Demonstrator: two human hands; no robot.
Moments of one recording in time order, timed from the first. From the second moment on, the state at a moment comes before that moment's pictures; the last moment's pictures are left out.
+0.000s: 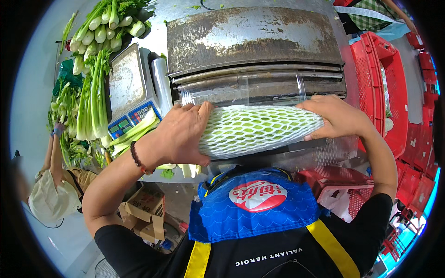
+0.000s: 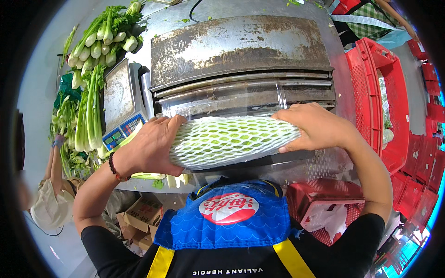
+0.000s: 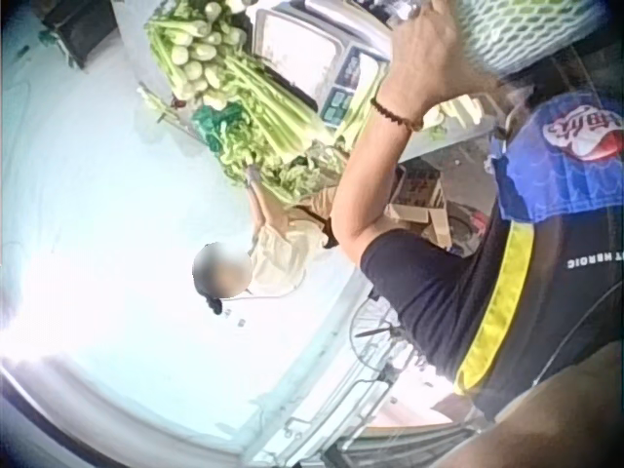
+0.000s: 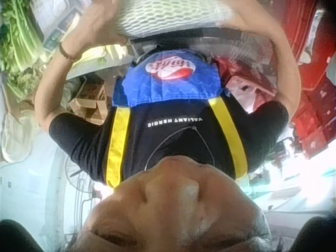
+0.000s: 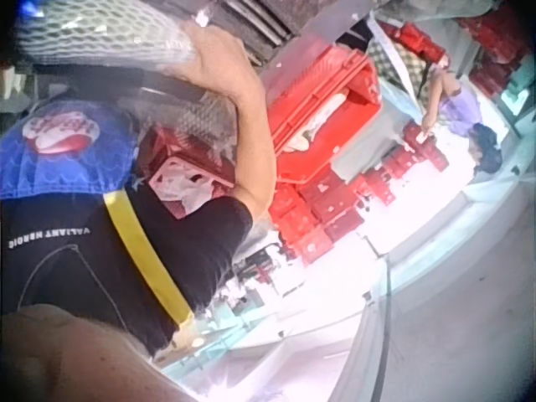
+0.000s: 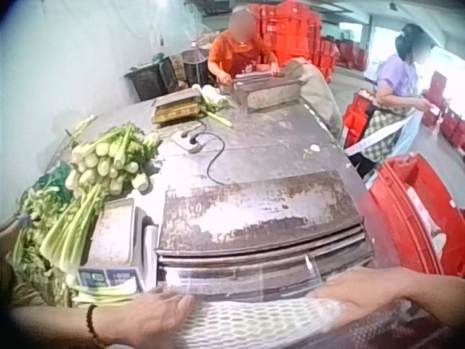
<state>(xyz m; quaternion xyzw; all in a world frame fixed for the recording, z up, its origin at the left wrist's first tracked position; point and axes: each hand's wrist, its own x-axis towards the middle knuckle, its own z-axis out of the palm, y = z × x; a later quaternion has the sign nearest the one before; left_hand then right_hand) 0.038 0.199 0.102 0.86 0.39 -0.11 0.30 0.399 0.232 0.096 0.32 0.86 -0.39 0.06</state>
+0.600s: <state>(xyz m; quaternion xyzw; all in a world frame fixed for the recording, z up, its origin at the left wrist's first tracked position) 0.031 0.198 0.087 0.77 0.37 -0.11 0.51 0.336 0.155 0.057 0.26 0.96 0.05 -0.05</state>
